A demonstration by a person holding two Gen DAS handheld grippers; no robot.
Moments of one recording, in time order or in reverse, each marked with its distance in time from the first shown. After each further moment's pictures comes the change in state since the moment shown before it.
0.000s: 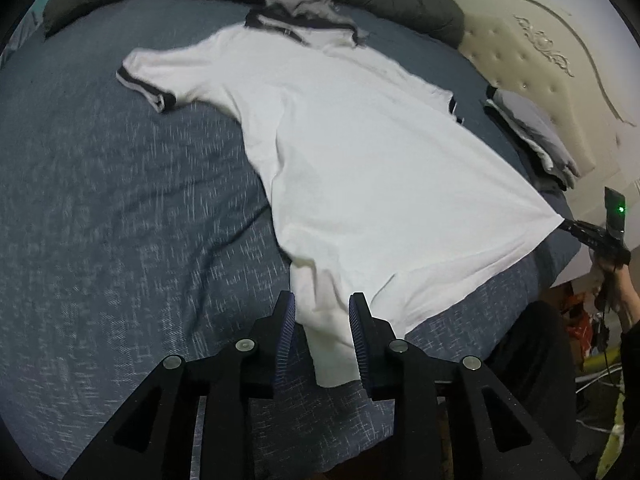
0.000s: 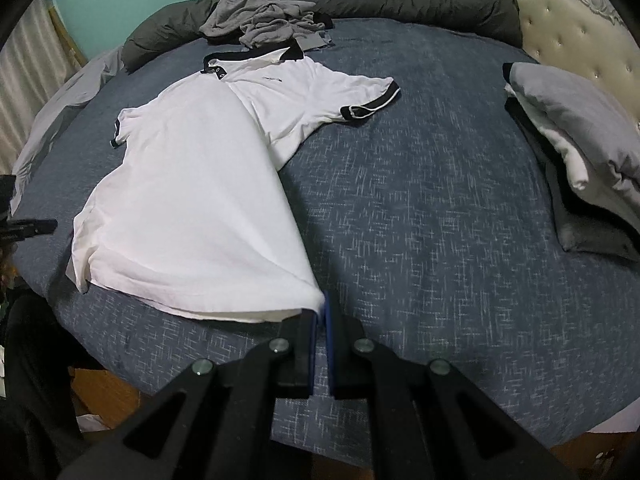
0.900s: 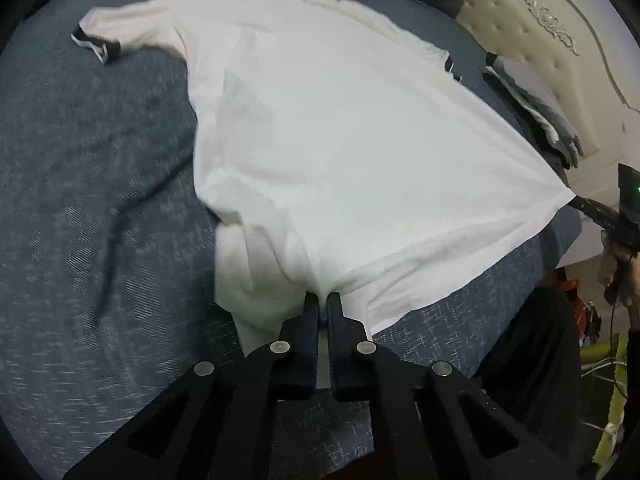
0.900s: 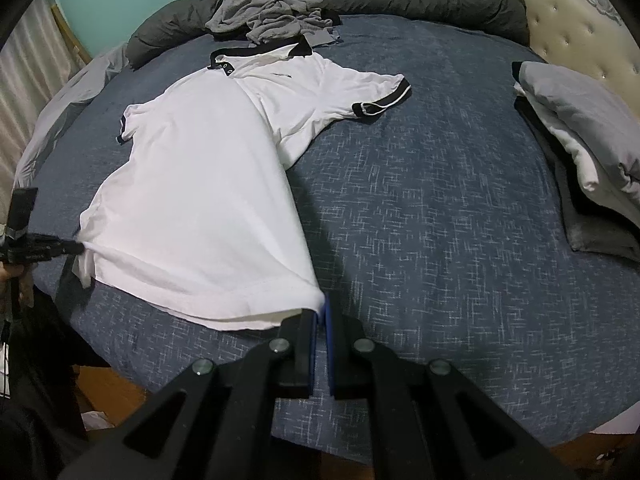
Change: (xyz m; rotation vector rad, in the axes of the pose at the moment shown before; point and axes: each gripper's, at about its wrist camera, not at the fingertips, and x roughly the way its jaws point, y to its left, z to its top) left arm 0.037 -0.032 -0.014 0.021 0.057 -0.038; right arm 0.001 0.009 0.000 -0.010 0.011 0.022
